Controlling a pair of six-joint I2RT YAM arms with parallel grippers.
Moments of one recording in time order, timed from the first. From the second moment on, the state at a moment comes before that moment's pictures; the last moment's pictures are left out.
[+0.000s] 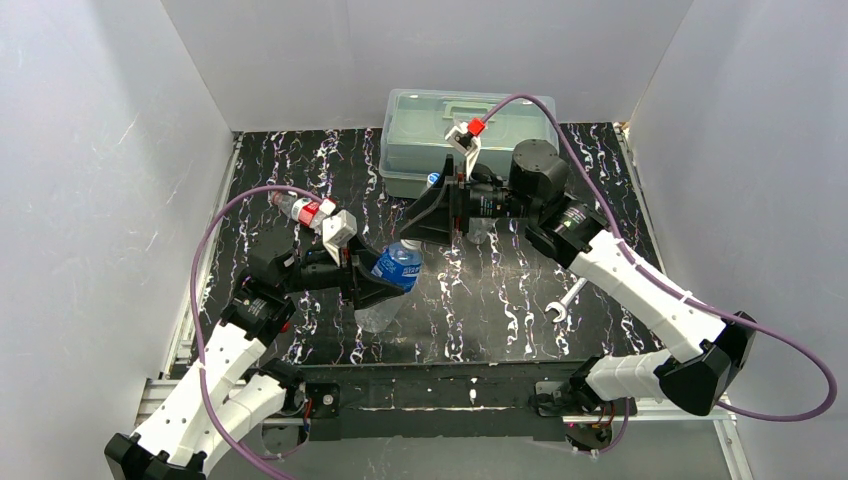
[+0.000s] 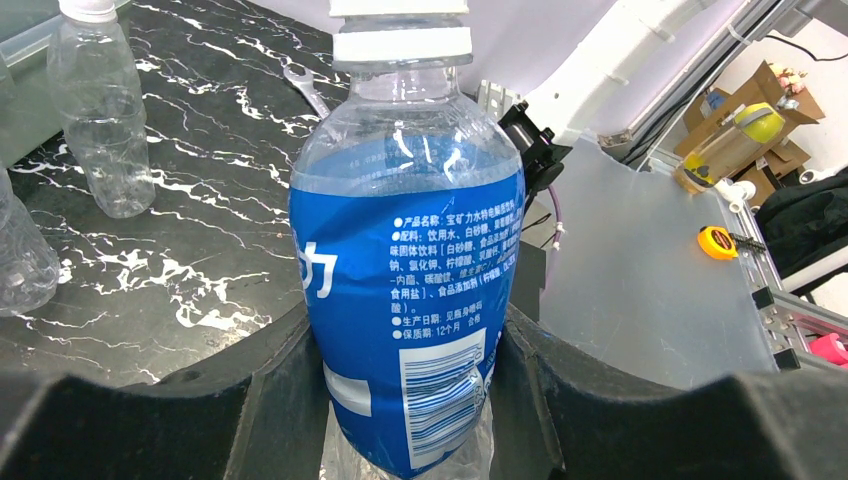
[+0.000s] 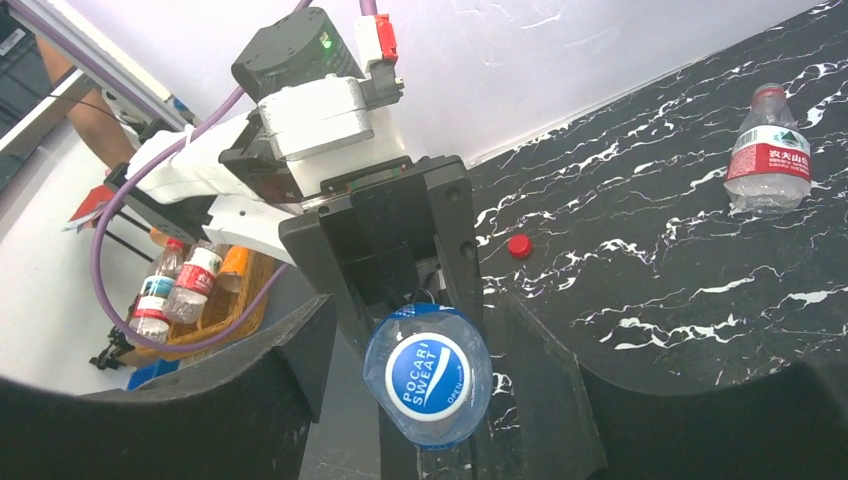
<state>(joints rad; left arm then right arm) -0.47 0.74 0.71 -0.08 0.94 -0.24 0.79 1.28 1.34 -0.07 -0.76 0.47</state>
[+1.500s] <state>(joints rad) -0.48 0.76 0.77 -0.20 0.35 0.03 1.01 1.63 1.84 -0.59 0.12 0.65</state>
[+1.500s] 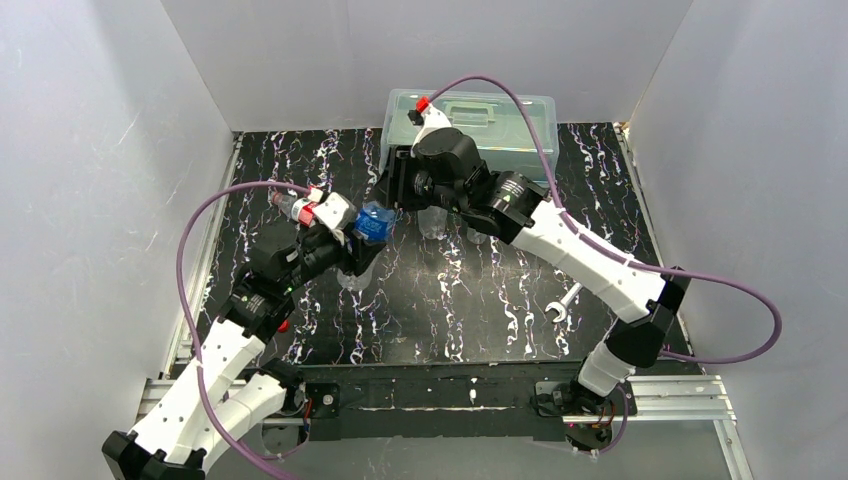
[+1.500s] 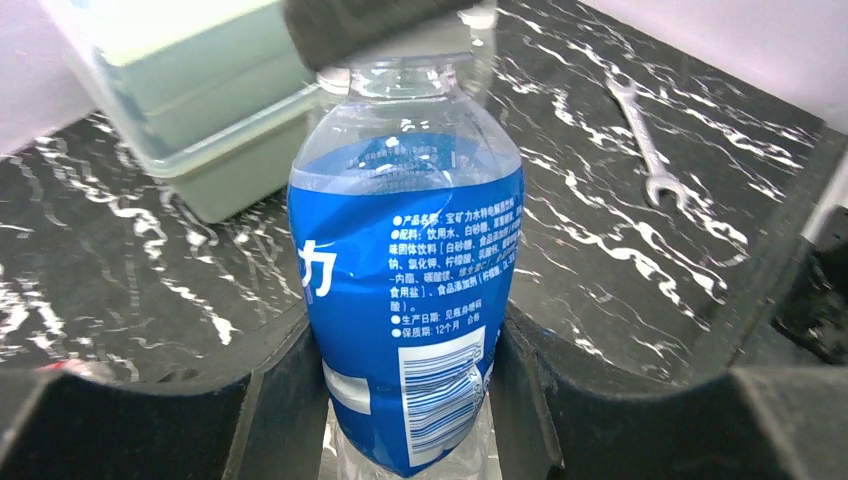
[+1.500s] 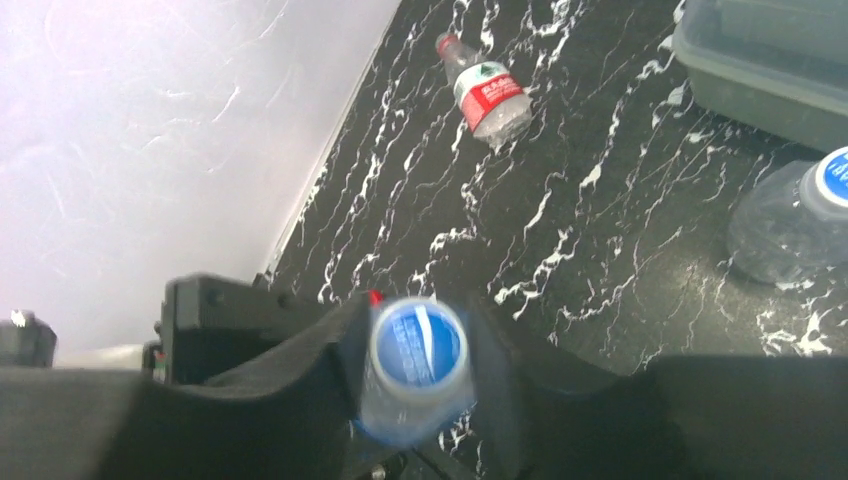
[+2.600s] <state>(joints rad) -0.42 0.77 0.77 -0.08 1.06 -0.24 0.79 1.26 1.41 -0.22 -0.75 0.42</state>
